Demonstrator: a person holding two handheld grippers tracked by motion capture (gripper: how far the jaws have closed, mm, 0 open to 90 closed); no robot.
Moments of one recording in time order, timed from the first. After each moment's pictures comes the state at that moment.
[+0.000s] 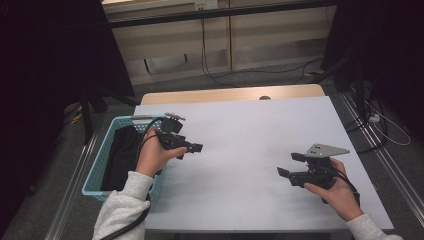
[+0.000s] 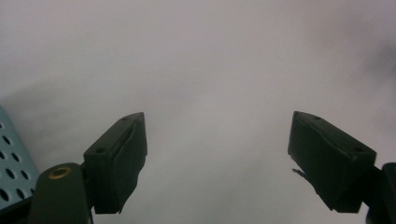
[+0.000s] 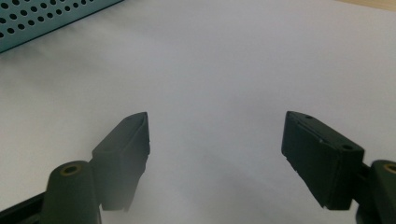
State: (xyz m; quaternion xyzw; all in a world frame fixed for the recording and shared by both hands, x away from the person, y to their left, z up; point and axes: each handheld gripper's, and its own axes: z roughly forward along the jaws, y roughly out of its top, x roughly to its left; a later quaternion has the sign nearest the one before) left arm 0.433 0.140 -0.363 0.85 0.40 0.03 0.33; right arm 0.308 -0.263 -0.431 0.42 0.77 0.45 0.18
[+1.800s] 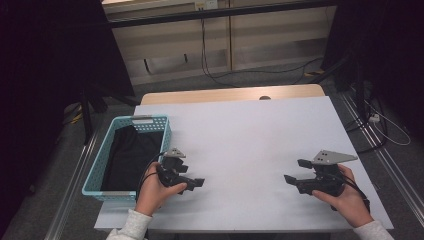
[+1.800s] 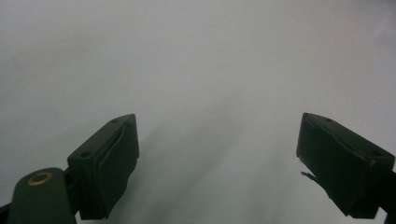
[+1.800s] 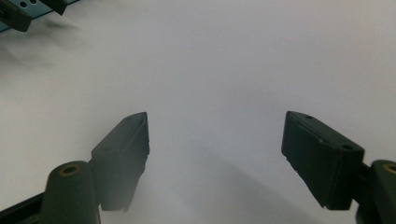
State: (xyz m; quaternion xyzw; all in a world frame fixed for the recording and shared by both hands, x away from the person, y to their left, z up) left arm 0.375 0.158 -0.432 0.86 0.35 0.01 0.36; right arm 0.292 -0.276 -0.437 0.42 0.78 0.44 0.17
